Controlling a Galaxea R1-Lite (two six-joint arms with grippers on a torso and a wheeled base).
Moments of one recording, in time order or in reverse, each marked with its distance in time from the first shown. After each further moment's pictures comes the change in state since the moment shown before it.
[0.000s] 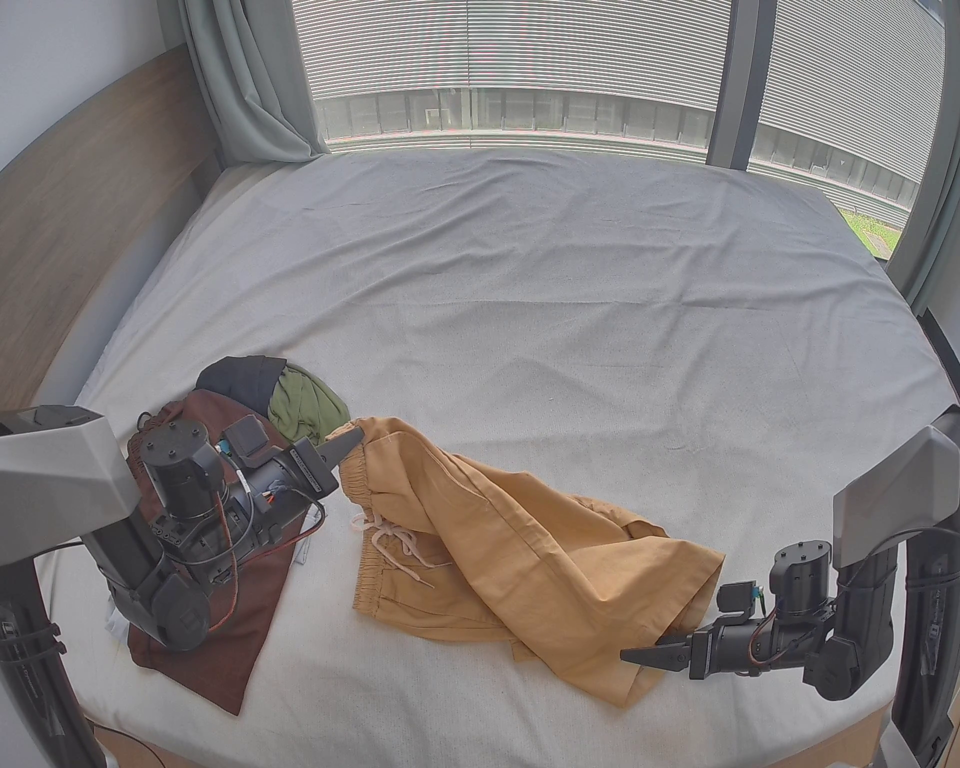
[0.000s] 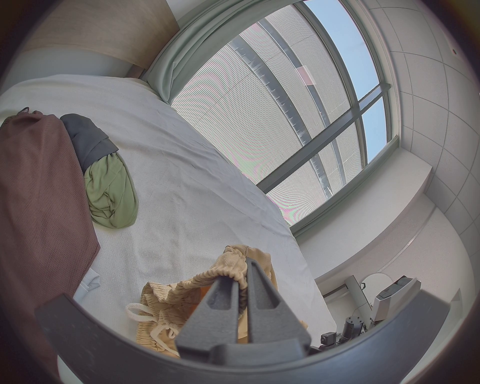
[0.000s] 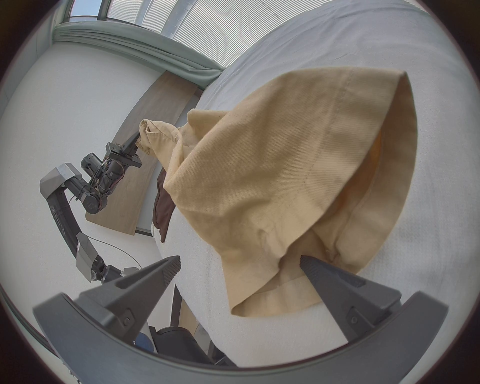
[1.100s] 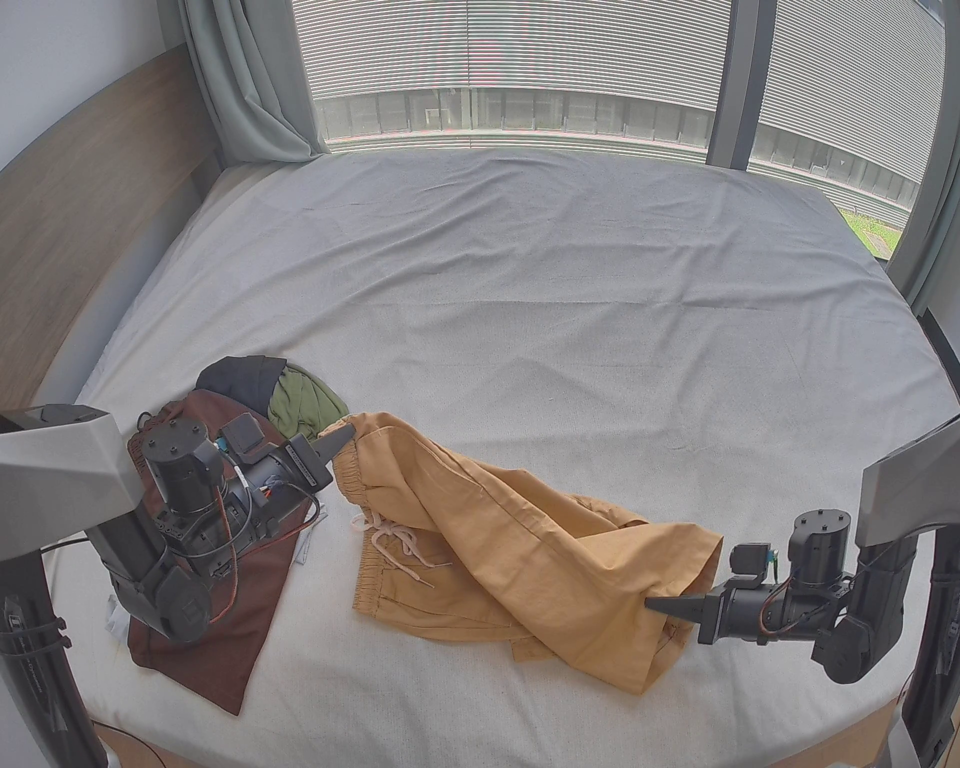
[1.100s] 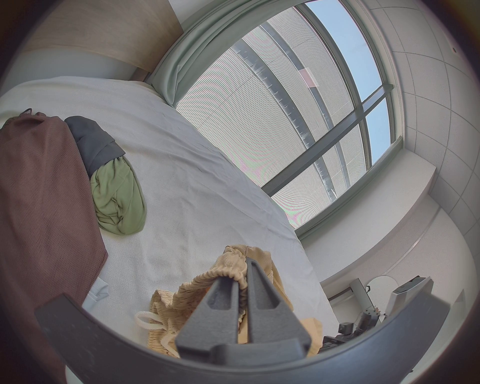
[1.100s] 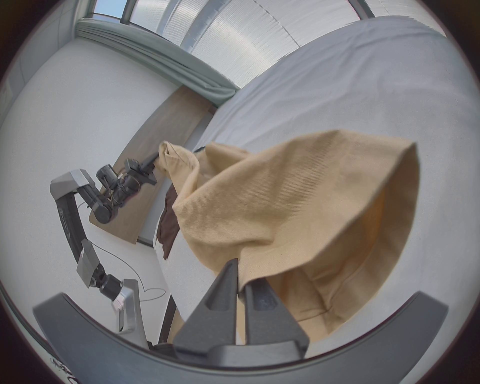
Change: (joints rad) left arm 0.031 0.032 -0.030 0.000 0.003 0.003; right arm -0.023 -0.105 -0.058 -0.001 0.000 -0.005
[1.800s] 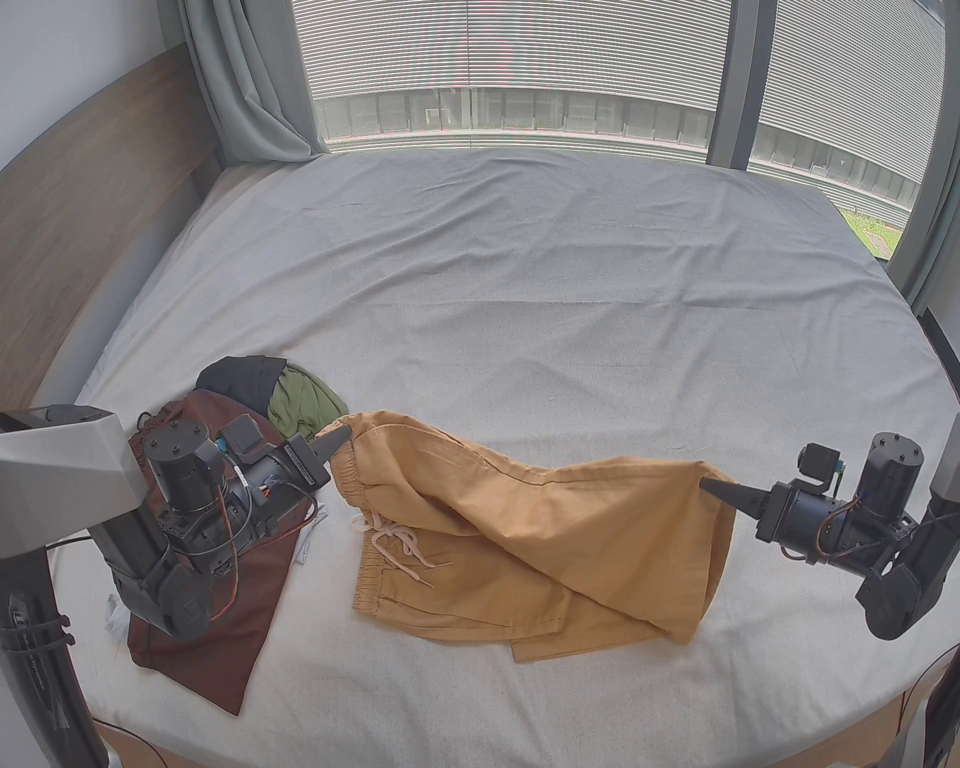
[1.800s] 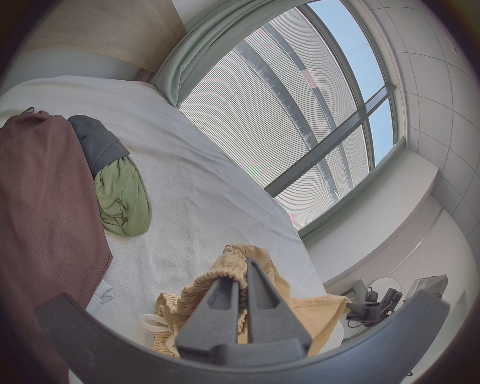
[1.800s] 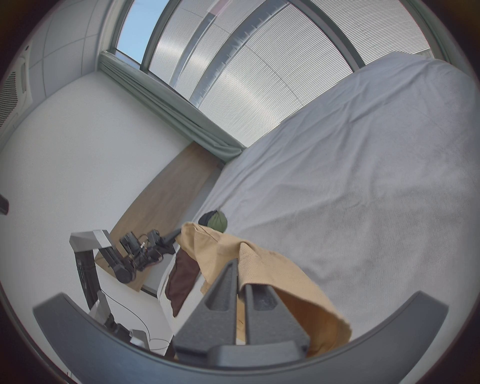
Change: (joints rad) left arm 0.015 0.021 -0.014 0.000 0.001 0.000; right arm -0.127 -0.270 -0.099 0.003 0.007 0.178
